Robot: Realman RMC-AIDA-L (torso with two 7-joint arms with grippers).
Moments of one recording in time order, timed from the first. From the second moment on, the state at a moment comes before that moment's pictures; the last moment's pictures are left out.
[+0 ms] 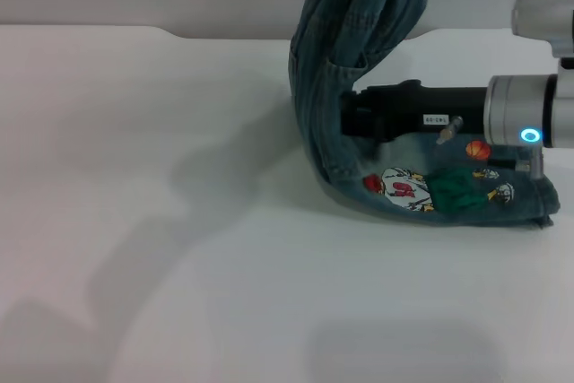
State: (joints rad) left arm -0.76 -2.06 1.58 1.70 2.61 1.14 -2.27; right arm 0.70 2.08 -1.01 -0.60 -1.82 -1.19 1.69
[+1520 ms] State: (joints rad) left arm -0.71 -2.06 1.62 1.72 2.62 1.12 -2.26; right arm 0.46 2.07 -1.00 -0.70 -1.72 -1.27 1.71
